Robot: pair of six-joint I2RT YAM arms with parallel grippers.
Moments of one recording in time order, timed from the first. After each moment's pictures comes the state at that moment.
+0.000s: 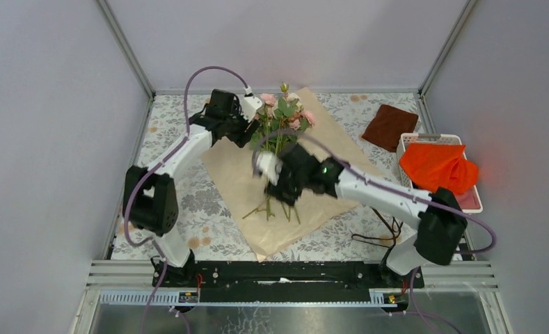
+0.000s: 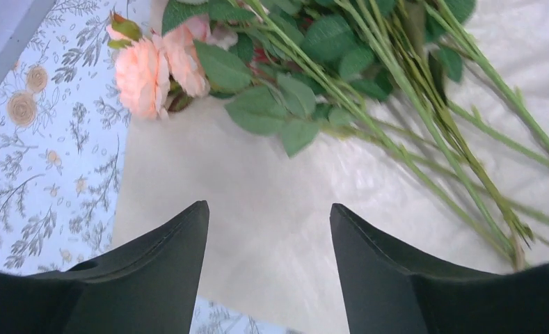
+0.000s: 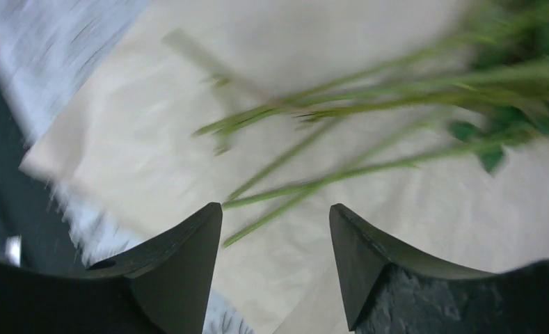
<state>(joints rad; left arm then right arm) -0.29 1.76 1.42 -0.44 0.22 0.45 0.85 1.57 1.26 -0.54 -0.10 -0.25</state>
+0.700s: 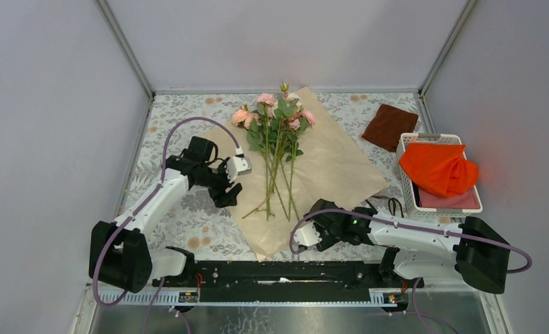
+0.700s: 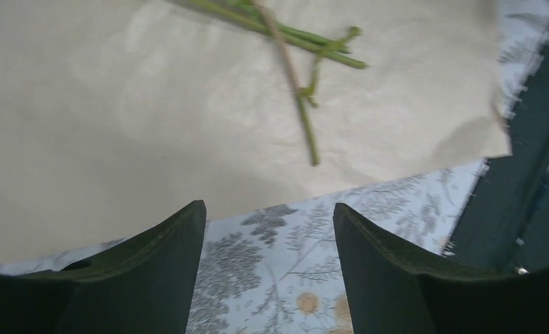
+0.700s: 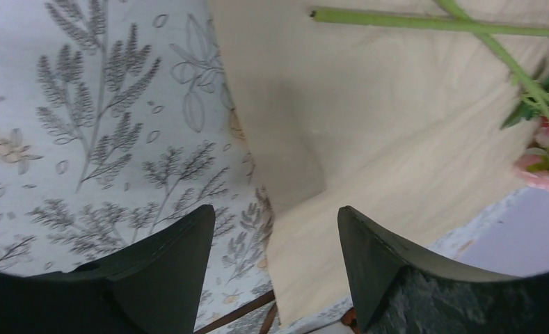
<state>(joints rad) -0.27 1.27 0.90 -0.77 0.57 0.77 1.08 1.15 0.57 -0.55 0.16 -0.99</state>
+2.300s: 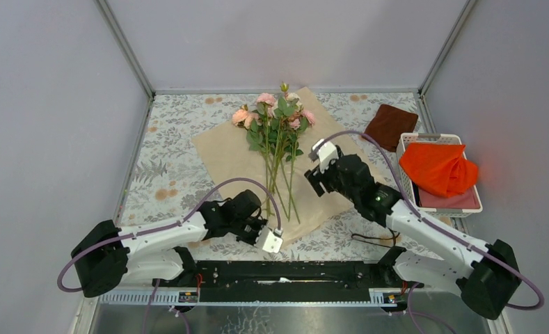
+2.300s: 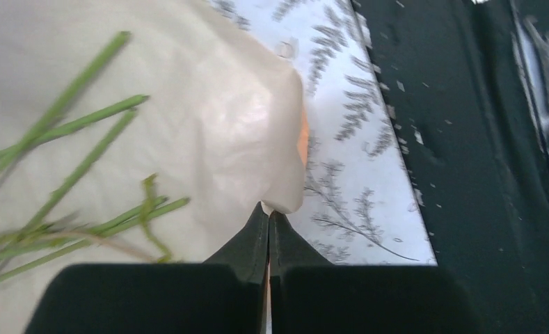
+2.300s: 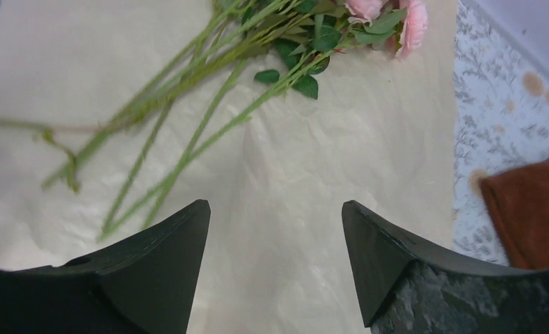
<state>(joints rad) -0.97 1.16 0.53 -0.43 0.44 0.98 0.76 1.00 0.68 -0.14 0.14 -0.26</state>
